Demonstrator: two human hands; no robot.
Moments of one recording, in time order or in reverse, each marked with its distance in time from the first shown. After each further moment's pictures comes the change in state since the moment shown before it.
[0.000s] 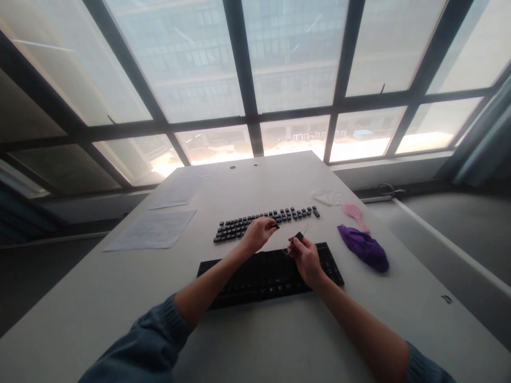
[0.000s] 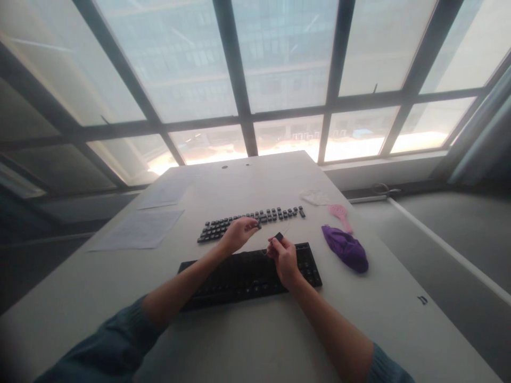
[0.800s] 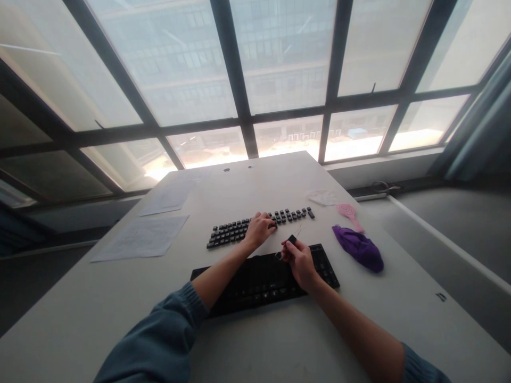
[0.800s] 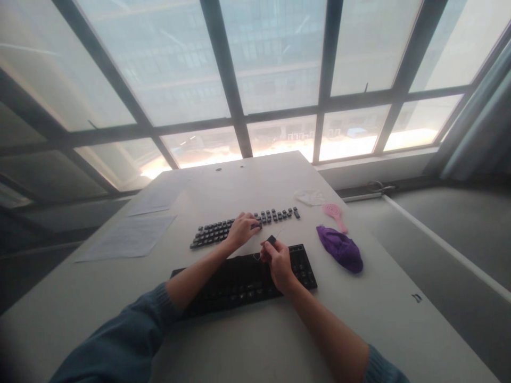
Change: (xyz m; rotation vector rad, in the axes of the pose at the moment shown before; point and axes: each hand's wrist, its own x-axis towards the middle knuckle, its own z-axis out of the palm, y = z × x) left_hand 0.039 -0.033 0.043 0.262 -0.029 0.070; right_hand 0.001 0.002 0.000 0.008 -0.044 -0.002
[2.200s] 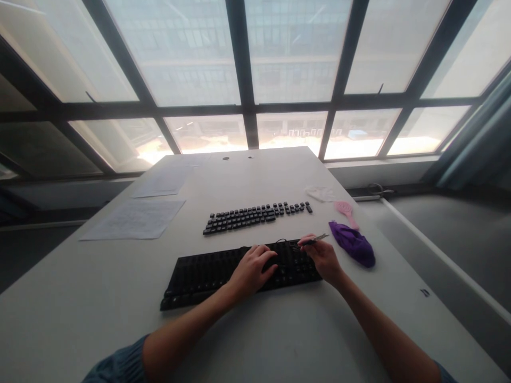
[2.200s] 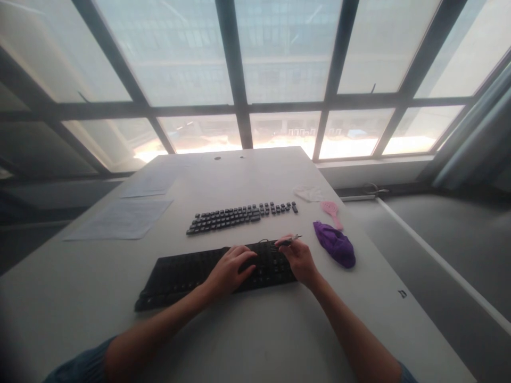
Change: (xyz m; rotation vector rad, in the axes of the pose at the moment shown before) left_hand -0.136 0.080 -0.033 -0.277 -0.071 0.028; right_hand -0.022 -0.060 -0.062 -0.729 -0.280 -0.365
